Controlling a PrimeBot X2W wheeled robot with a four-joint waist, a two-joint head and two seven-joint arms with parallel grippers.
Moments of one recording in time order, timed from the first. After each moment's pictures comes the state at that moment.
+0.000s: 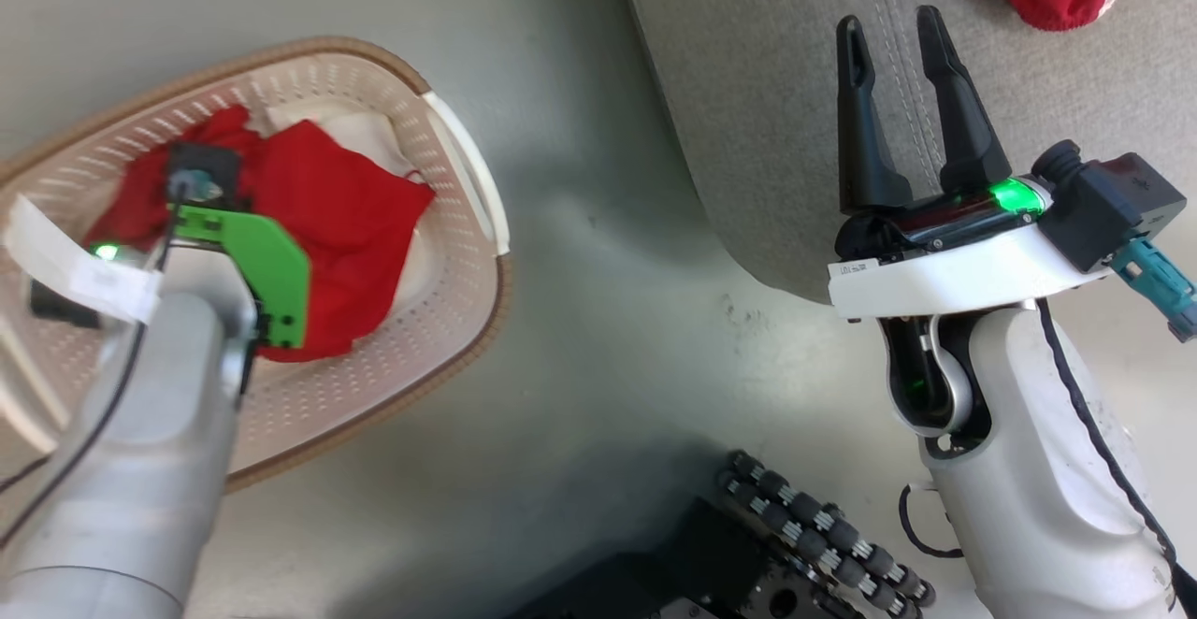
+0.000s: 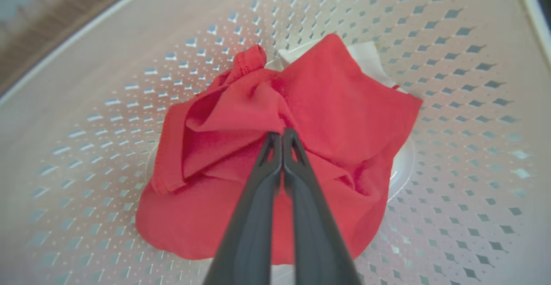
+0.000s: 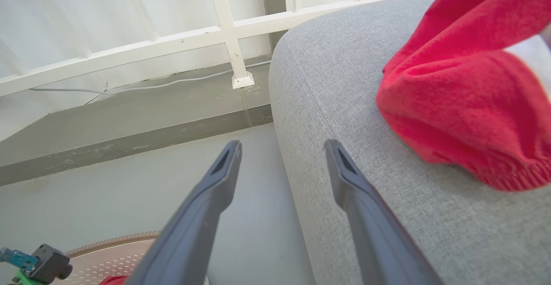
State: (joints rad) left arm -0.78 0.18 -0.43 0.90 -0.25 0.01 0.11; right arm -0.36 -0.04 0.29 -0.05 0.37 -0.06 -0.25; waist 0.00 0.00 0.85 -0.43
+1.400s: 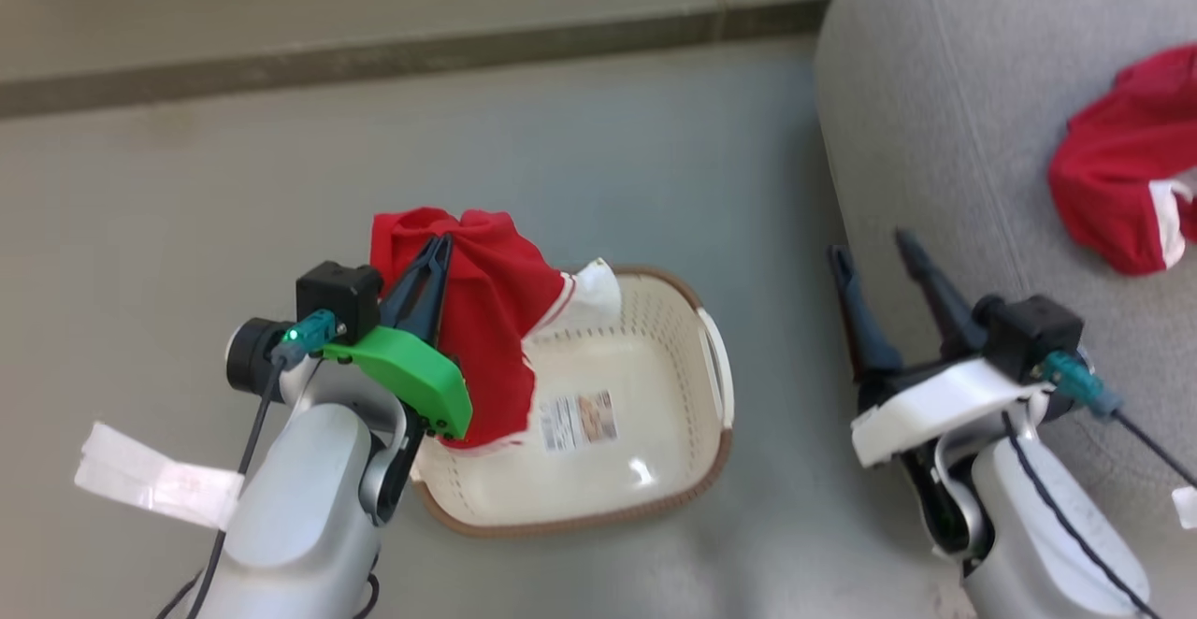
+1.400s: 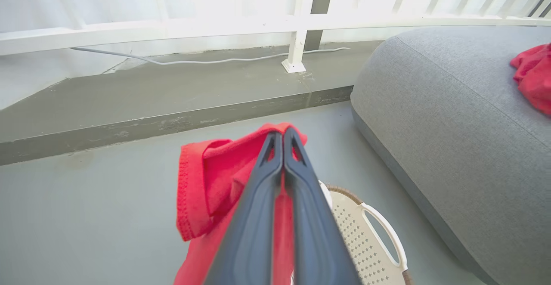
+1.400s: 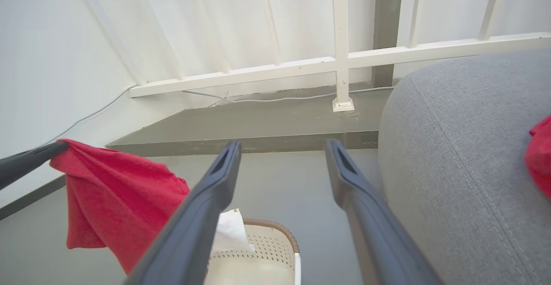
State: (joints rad) left arm -0.51 0.05 -0.45 0.60 -0.41 -0.10 -0.24; right arm -0.19 -0.12 0.29 0.22 0.31 0.02 -0.25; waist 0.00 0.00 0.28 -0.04
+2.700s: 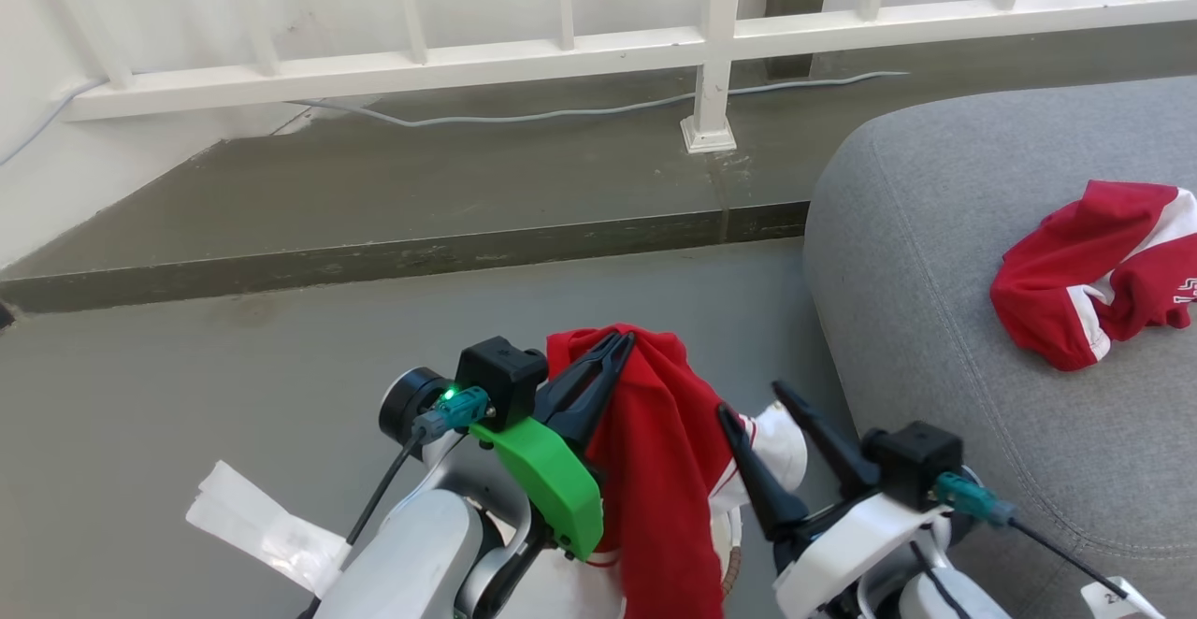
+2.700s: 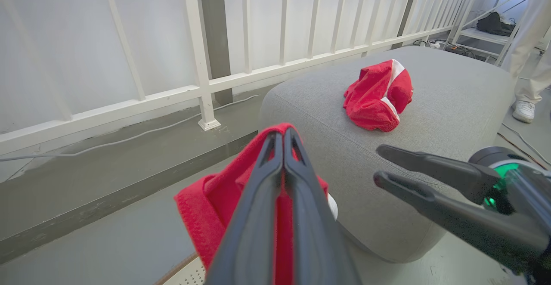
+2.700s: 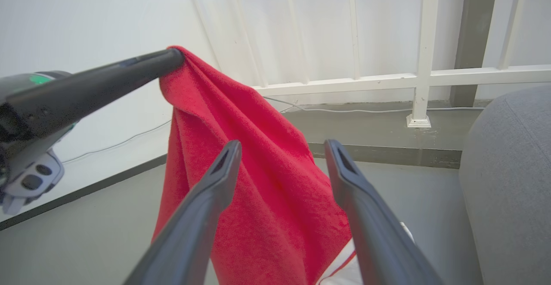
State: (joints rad) left arm -0.33 0.05 -0.67 0.20 -0.48 -0.12 -0.04; right arm 0.01 -0.08 0.46 0.14 0.34 0.06 -0.18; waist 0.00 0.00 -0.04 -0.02
